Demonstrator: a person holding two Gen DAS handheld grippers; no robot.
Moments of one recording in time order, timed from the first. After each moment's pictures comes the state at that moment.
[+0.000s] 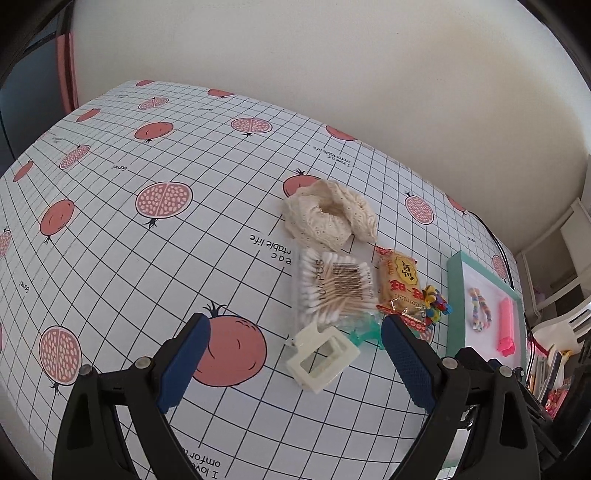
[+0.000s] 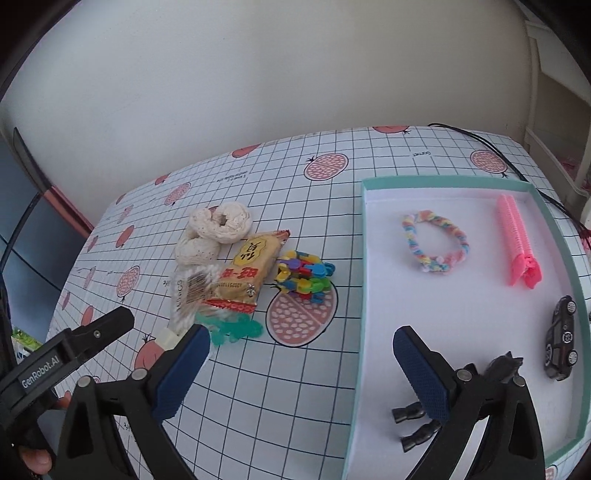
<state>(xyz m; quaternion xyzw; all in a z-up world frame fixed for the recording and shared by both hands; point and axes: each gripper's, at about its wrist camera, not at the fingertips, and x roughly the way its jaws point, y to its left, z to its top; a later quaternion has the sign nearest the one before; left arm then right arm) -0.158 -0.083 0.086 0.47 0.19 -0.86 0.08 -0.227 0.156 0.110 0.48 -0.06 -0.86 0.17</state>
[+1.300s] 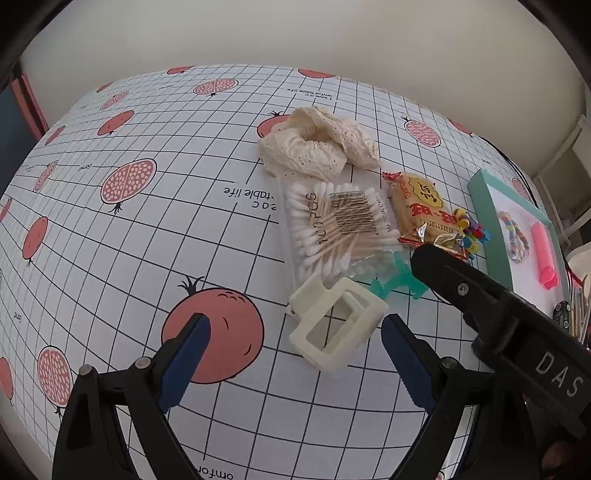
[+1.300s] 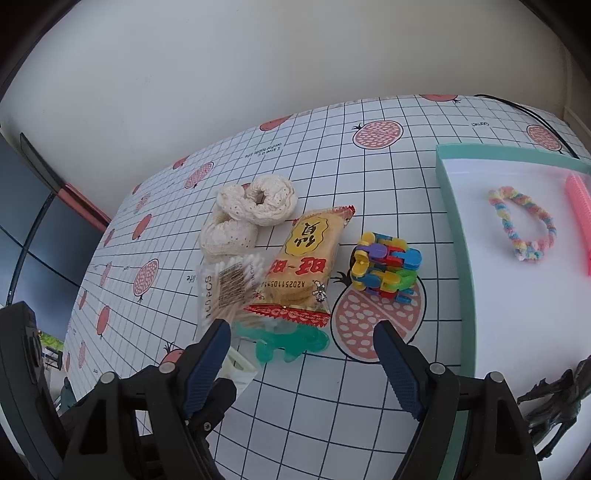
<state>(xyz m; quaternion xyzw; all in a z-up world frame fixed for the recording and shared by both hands) -0.171 -0.053 0.040 0.54 0.09 -0.84 0.05 -0.244 0.105 0.076 0.50 -0.09 -0.83 0.21</state>
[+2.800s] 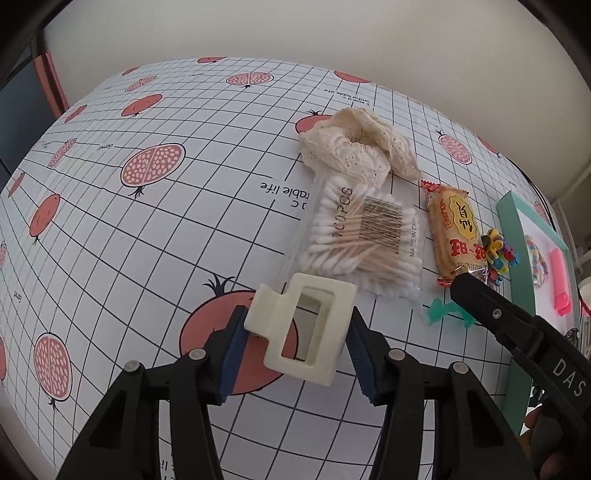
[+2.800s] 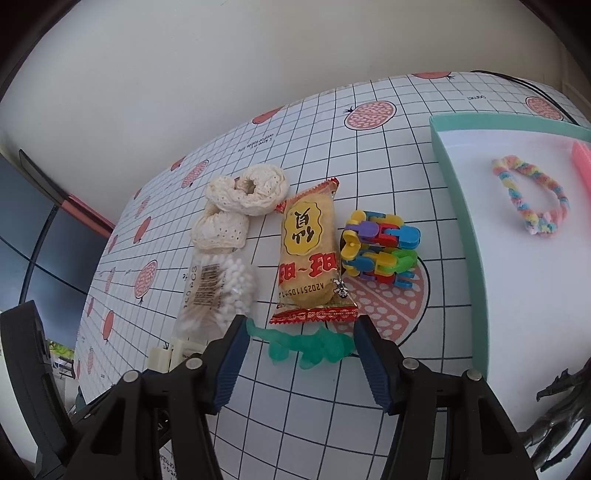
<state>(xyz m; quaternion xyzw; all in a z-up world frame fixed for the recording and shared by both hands) -0.172 -0.074 0.027 0.53 0.11 -0.84 0.10 -0.249 0.116 0.058 0.51 -0.13 -0.82 0.22</state>
